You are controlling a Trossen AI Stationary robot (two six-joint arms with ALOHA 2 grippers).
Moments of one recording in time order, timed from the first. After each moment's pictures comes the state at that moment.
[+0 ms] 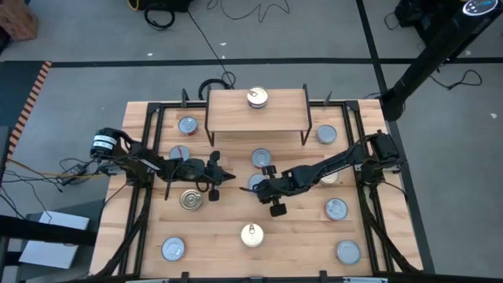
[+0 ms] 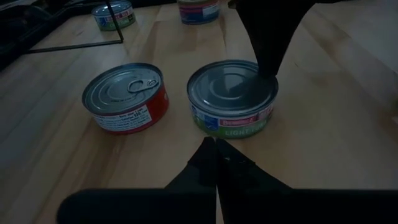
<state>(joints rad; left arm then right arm) -0.05 1.59 0.31 0.92 -0.11 0.07 0.20 1.87 1.13 -0.35 0.15 -0.06</state>
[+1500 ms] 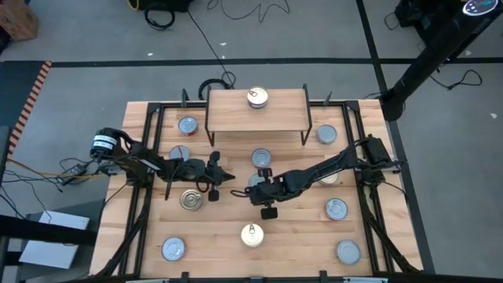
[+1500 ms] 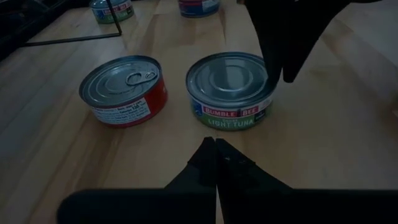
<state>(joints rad) -0.05 1.59 0.31 0.90 -0.11 0.07 0.23 1.97 1.28 -0.43 0.22 0.08</state>
